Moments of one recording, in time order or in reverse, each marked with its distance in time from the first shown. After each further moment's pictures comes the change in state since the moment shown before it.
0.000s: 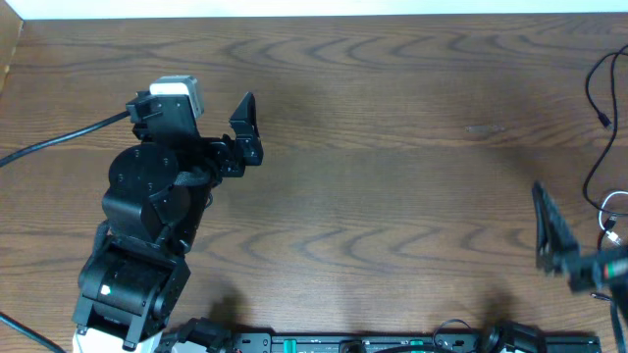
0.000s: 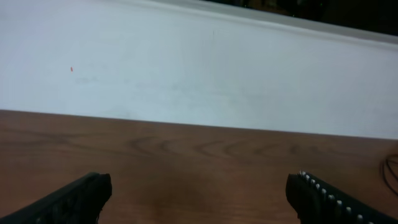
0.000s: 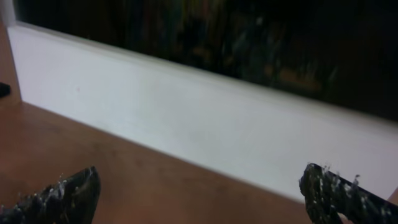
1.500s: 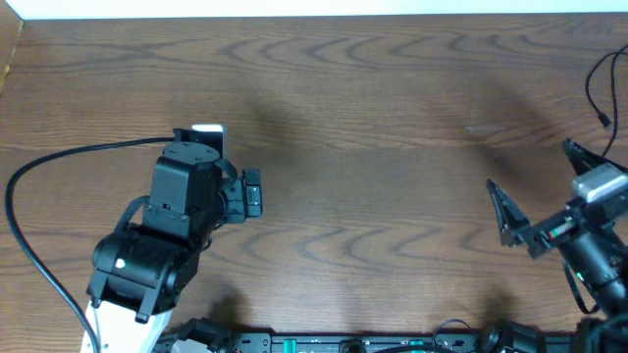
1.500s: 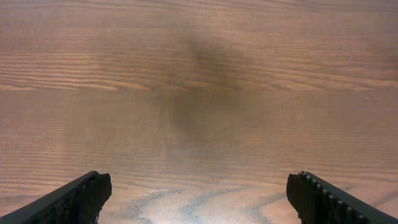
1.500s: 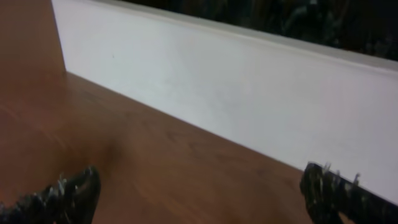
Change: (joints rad) left arm 0.000 0.074 0.000 -0.529 -0.003 0.000; right arm 0.000 -0.072 -0.558 0.358 -0.188 -0.024
